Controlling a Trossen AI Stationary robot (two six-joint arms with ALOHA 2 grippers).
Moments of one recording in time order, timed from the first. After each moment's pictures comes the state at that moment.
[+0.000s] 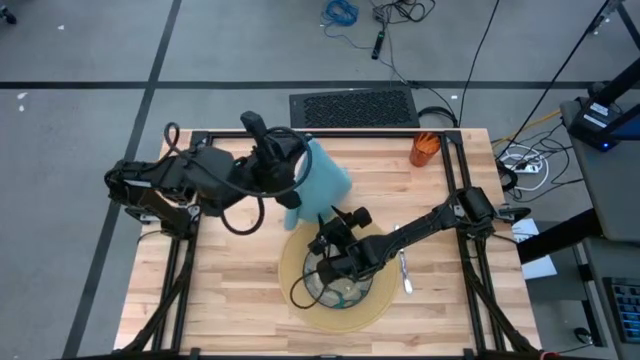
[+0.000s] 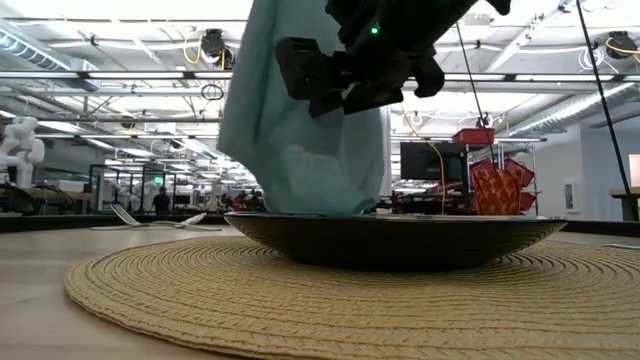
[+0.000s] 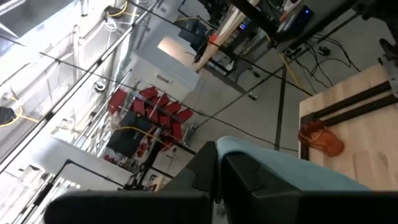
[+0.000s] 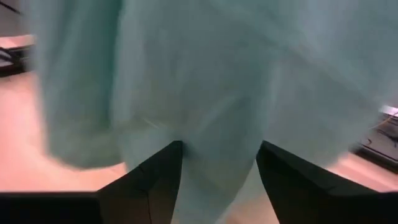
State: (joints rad) left arm -0.28 1.58 2.07 -0.53 -0.92 0.92; right arm 0.35 2.01 1.40 -0.44 1.25 0.85
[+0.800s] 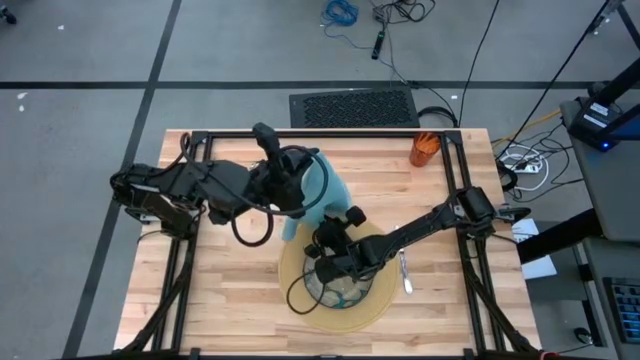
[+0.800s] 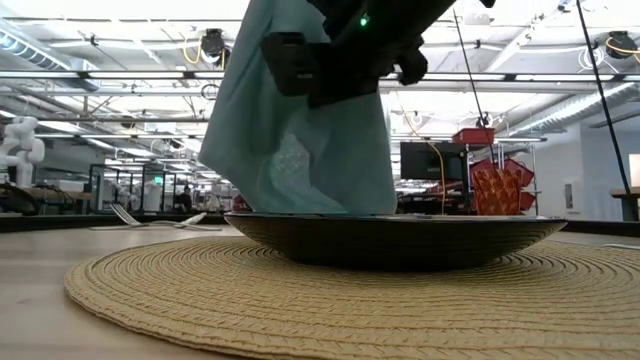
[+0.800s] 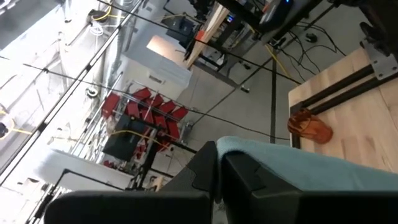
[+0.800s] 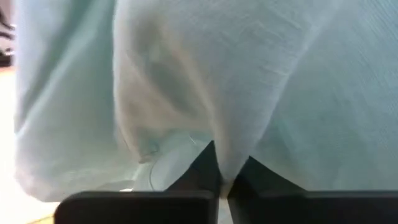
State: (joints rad) left arm -0.31 1.62 2.08 -0.58 -0.93 0.93; right arm 0.34 2.01 1.40 -0.26 1.23 0.56
